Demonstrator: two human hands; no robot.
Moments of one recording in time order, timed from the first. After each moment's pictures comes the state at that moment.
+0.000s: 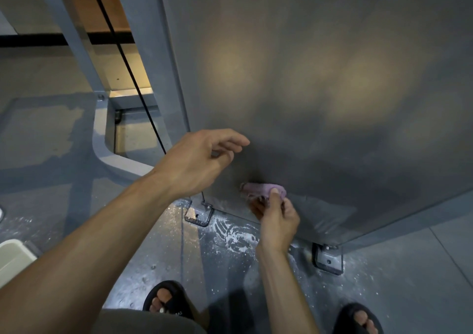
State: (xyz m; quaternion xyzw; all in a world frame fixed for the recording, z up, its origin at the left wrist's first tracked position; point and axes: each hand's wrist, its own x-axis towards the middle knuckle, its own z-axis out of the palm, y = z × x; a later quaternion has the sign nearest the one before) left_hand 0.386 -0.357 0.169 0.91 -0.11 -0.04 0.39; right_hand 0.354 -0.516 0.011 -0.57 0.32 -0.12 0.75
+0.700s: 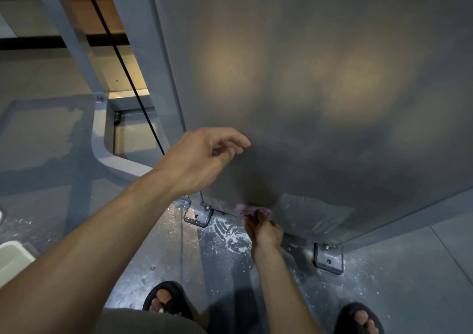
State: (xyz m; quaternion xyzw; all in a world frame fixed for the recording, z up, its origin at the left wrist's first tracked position) left_hand 0.389 -0.365 0.170 0.91 -0.11 -0.03 0.39; right_hand 0.358 -0.516 -0.029 -0.42 0.46 0.02 0.78
